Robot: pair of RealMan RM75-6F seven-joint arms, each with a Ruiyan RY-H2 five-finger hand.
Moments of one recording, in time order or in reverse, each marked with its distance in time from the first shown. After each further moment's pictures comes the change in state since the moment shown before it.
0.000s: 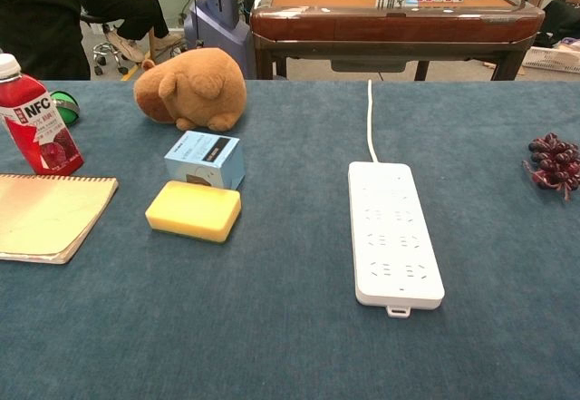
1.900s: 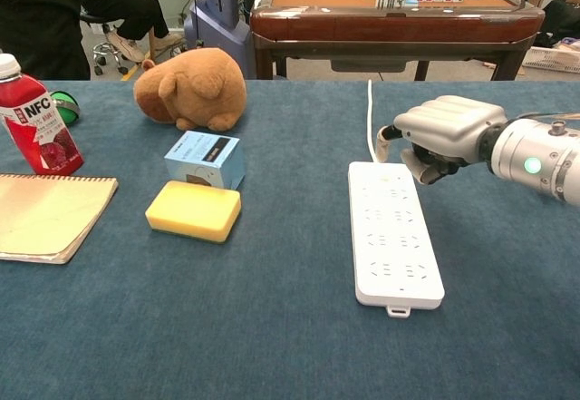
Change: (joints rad) left arm 0.017 0.027 -0.023 0.022 -0.076 -0.029 -0.068; right arm 0.580 -0.380 0.179 0.238 0.330 -0.572 -0.308
